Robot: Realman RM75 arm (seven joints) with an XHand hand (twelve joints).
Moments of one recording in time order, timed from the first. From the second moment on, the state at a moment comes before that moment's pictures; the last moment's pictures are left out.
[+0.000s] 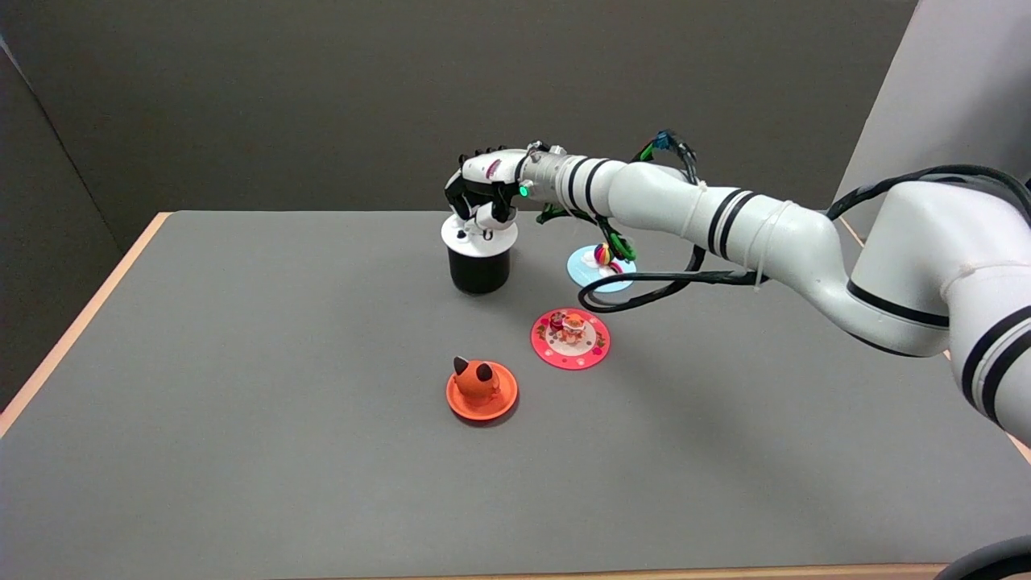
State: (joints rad) arm 1.19 -1.20 0.28 -0.67 -1.47 -0.13 -0.33
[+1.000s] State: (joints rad) arm 1.18 -1.20 0.30 -0.69 -1.48 -0.13 -0.33
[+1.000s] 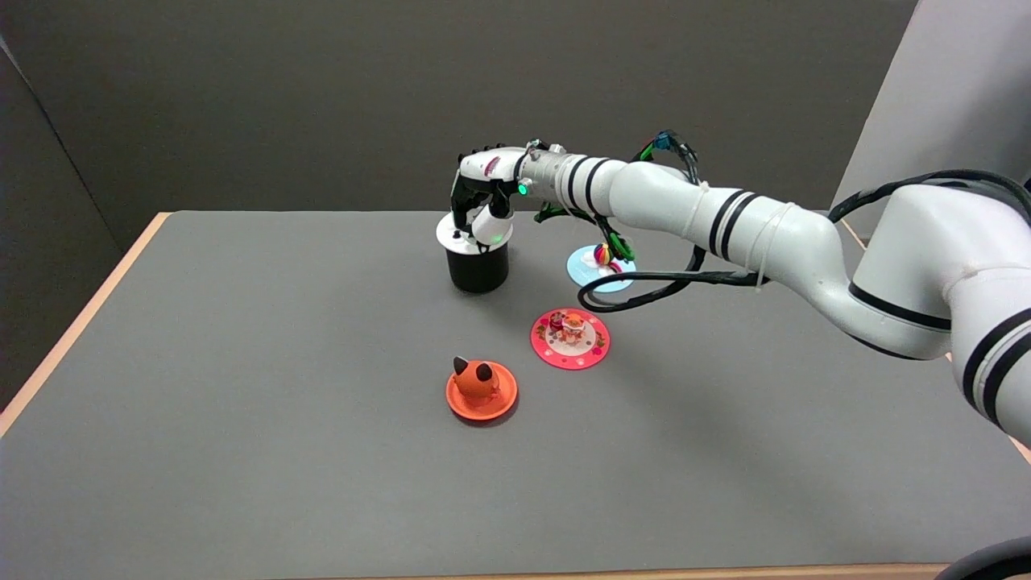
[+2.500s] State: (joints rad) arm 1.18 -1.13 0.43 -0.85 -1.48 -0.10 -0.42
